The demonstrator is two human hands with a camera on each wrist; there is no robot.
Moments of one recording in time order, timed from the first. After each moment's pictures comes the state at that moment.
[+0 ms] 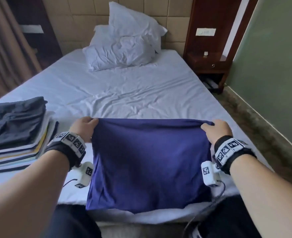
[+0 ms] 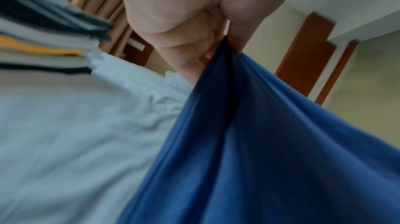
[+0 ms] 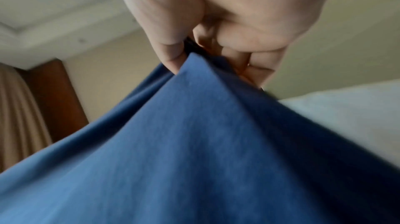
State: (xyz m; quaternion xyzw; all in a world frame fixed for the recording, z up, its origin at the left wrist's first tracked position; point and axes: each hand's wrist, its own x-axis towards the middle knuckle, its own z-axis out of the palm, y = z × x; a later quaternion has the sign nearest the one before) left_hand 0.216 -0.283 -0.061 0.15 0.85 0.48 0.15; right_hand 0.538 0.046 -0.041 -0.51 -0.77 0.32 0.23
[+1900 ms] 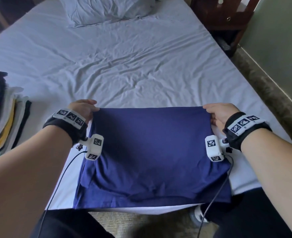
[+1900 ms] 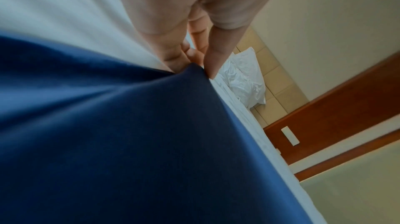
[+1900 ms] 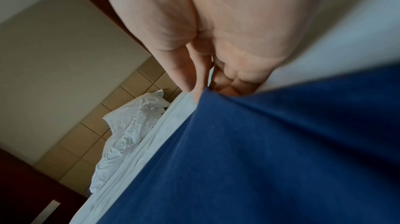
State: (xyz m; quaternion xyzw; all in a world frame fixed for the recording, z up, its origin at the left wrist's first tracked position) left_hand 0.137 -0.216 -0.157 -0.04 0.74 0.62 0.25; right_hand 0.469 0.117 -0.132 -0.52 -0.55 0.62 0.20
